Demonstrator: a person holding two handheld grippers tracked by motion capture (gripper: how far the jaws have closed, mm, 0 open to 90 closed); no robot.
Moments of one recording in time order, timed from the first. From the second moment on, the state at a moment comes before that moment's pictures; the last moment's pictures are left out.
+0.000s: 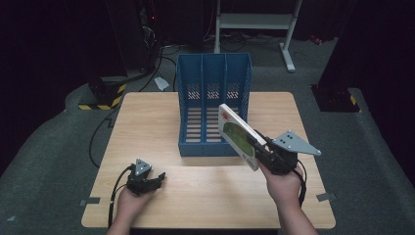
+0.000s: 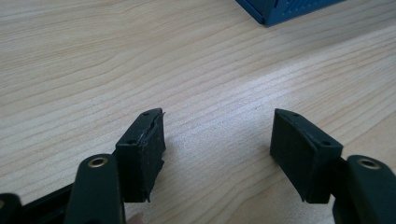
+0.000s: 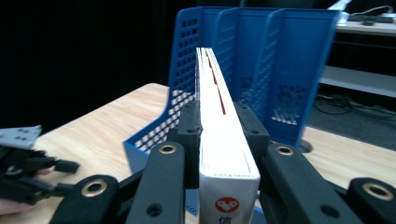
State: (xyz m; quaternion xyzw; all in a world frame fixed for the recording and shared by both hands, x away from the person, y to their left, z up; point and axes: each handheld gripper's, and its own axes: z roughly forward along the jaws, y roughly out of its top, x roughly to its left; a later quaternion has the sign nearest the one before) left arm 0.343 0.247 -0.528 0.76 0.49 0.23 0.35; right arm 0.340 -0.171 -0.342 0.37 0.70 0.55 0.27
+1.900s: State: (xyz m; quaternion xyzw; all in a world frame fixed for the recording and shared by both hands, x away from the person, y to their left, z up) left arm 0.343 0.247 -0.528 0.76 0.49 0.23 0.35; right arm 0.506 -0.116 -0.387 0.51 0.68 0.43 0.31
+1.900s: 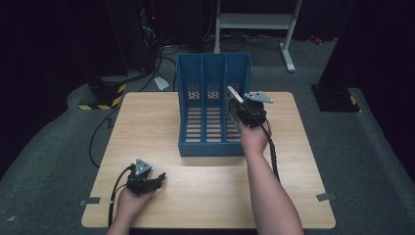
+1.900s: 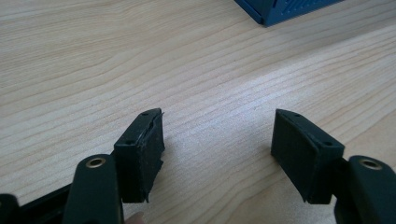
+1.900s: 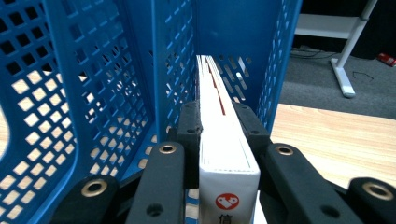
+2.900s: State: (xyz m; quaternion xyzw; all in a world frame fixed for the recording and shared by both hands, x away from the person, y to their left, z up) left arm 0.343 0.247 -0.528 0.76 0.49 0.23 0.35; right arm 0.514 -0.105 -0.412 0.51 0.69 0.41 0.31
